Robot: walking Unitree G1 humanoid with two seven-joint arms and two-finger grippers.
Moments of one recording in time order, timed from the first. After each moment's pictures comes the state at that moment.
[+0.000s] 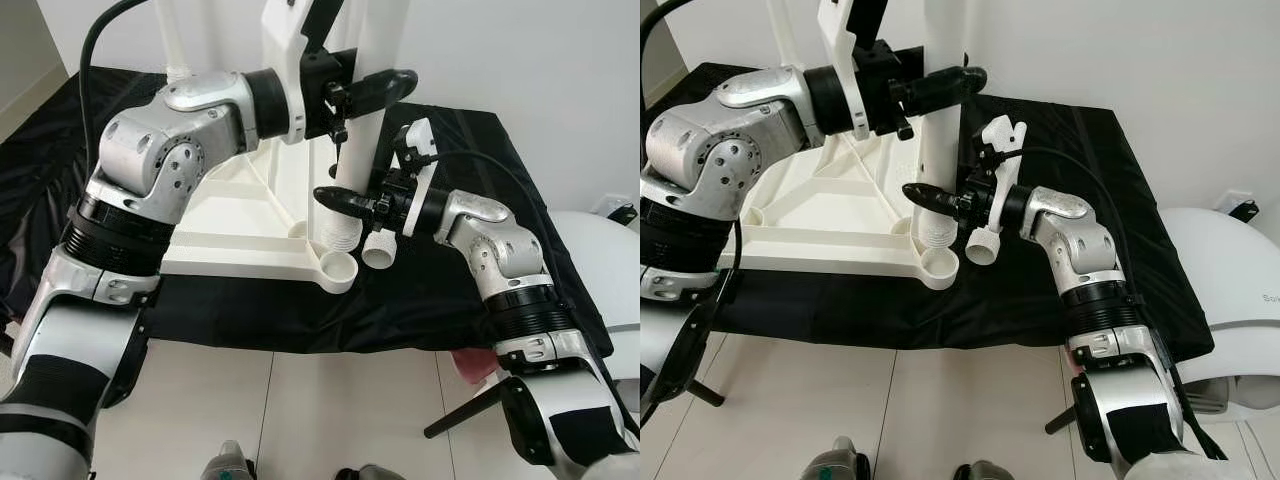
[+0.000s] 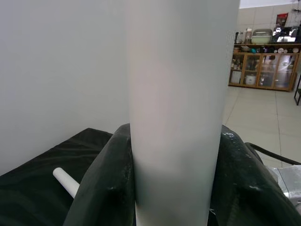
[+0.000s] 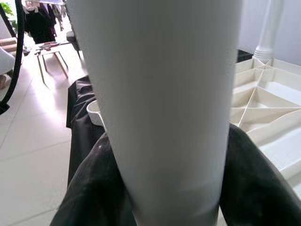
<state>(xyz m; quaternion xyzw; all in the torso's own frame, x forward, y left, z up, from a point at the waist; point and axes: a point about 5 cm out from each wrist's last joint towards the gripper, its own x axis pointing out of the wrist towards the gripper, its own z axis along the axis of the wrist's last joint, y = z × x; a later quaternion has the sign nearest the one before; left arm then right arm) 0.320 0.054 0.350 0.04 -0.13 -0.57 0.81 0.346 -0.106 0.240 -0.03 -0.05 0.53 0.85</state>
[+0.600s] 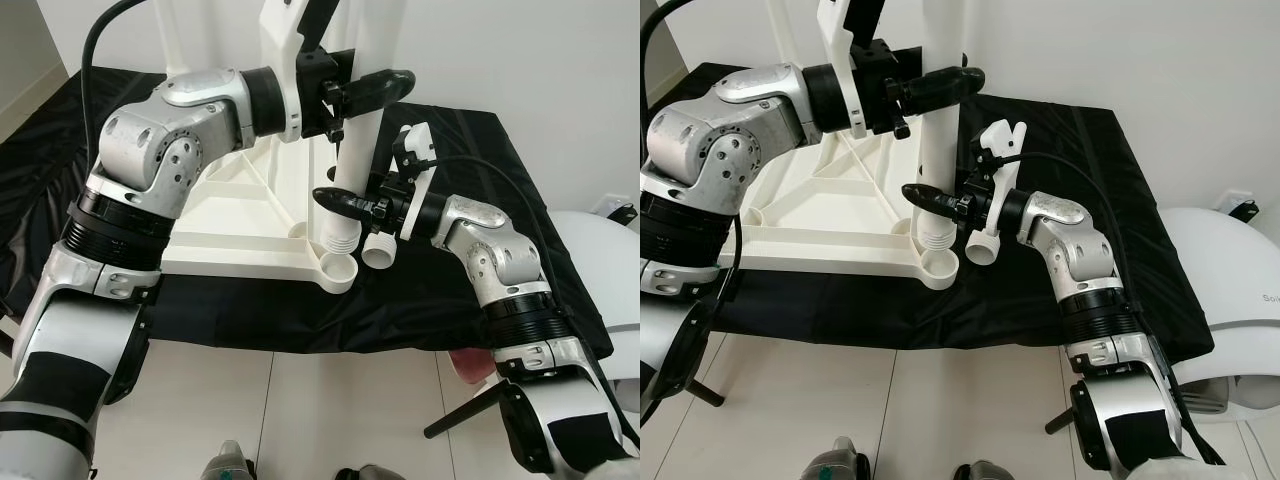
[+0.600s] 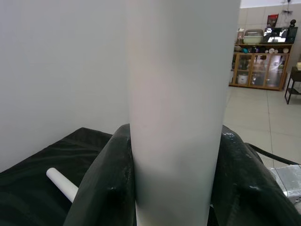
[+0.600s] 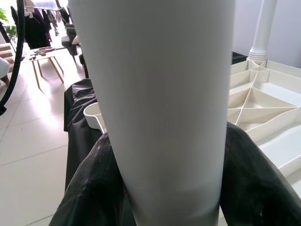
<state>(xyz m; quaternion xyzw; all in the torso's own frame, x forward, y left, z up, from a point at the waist) 0.324 0.058 0.350 0.05 -0.12 -0.58 0.81 0.342 -0.106 0.237 -0.02 -0.06 0.53 0.85</state>
